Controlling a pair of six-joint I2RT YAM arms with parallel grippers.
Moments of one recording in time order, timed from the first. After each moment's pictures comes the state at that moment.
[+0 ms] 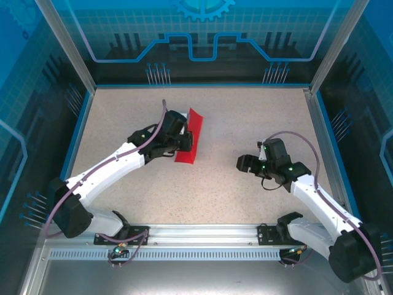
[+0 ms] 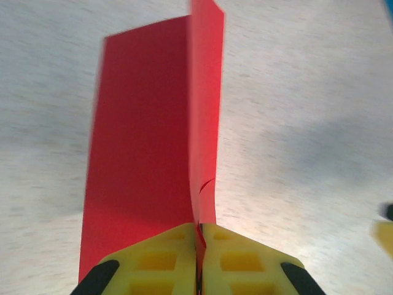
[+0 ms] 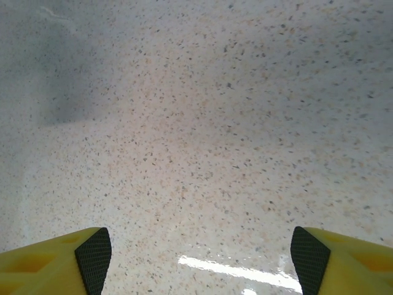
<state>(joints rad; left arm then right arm) -0.67 1.39 1.25 -0.70 -0.14 -0.54 0.34 0.97 0.63 -0.58 -0.20 0.60</state>
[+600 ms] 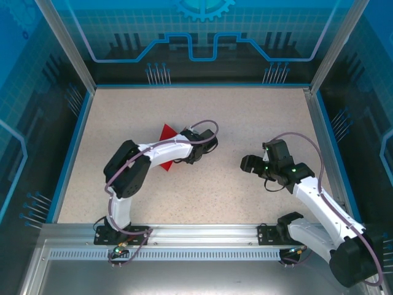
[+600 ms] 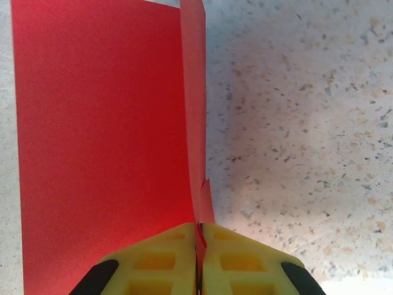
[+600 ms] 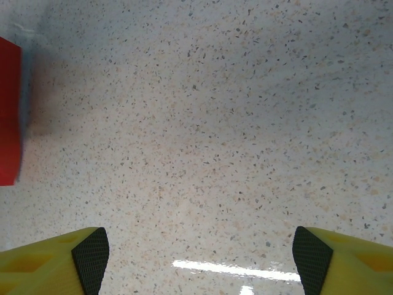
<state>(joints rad) -0.76 1.98 1.40 -0.92 -0.68 -0.48 0.33 0.93 0.65 -0.65 -0.13 0.64</state>
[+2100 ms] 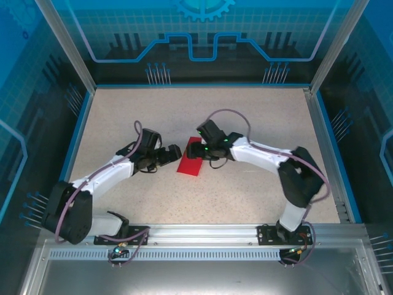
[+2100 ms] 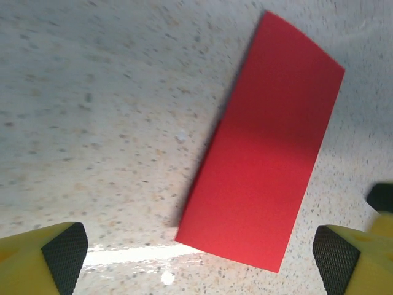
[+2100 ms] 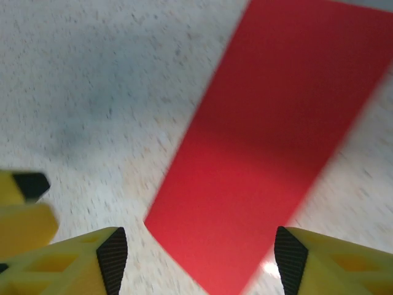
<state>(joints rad) -0.34 1.30 0.73 -0.37 0.18 -0.76 0.75 1.80 1.25 -0.41 -0.10 0.72</state>
